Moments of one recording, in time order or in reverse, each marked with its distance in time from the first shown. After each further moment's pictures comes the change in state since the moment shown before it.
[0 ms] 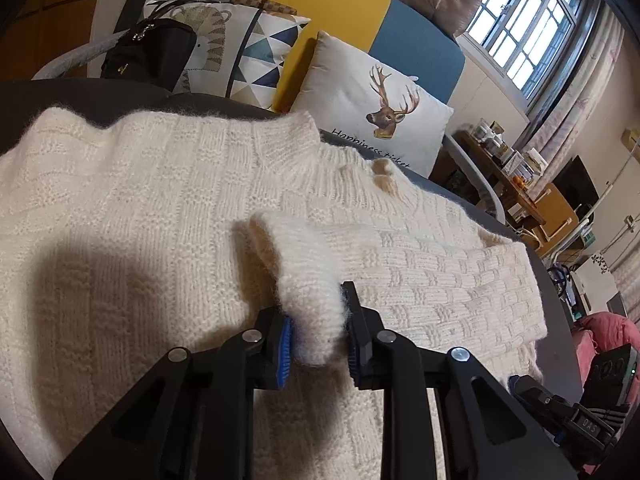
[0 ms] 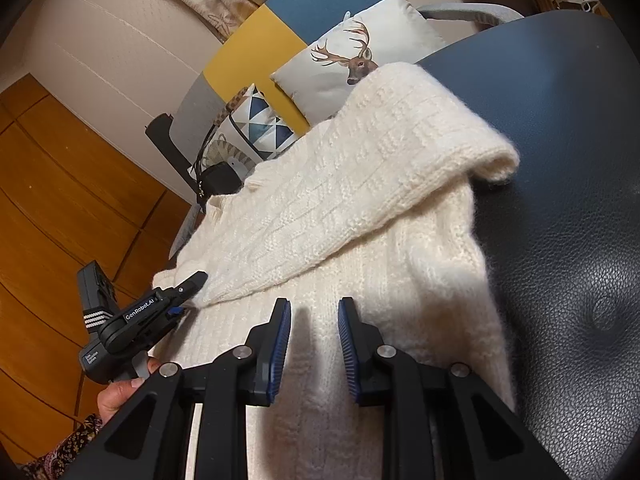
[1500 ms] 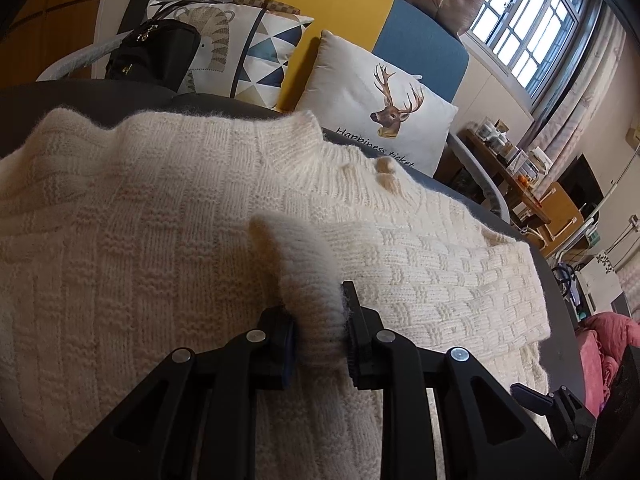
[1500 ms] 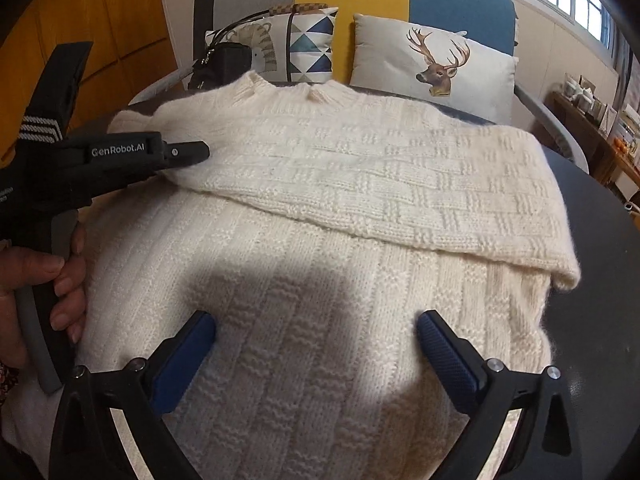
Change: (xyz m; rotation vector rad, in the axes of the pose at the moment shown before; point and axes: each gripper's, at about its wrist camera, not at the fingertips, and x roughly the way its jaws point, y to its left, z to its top) left arm -0.003 -0.001 0.000 -0.001 0.004 0.015; right arm 0.065 0.099 -0.031 -0.597 0.201 -0.390
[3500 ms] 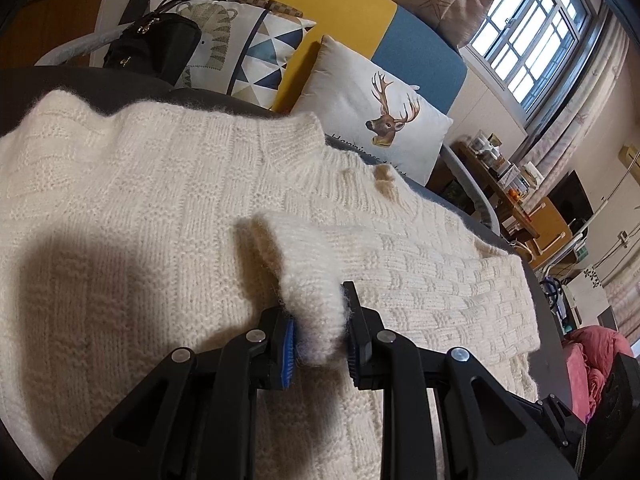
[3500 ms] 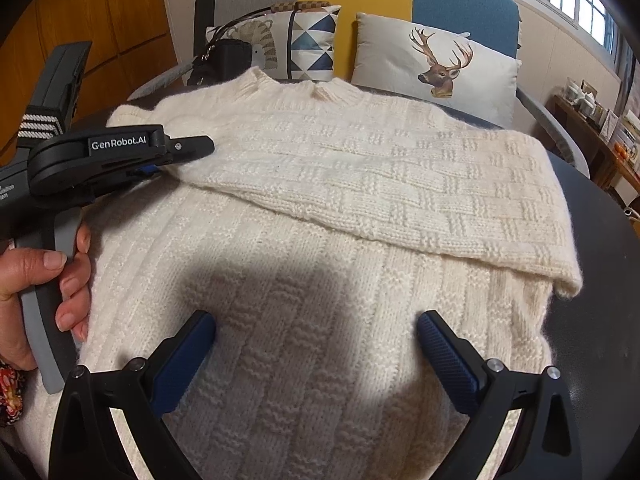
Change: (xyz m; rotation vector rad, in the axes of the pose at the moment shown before) left arm 0.007 0.007 0.003 -0.054 -0.021 -0.057; right arm 0.003 0.003 0.002 0.004 -0.002 0.004
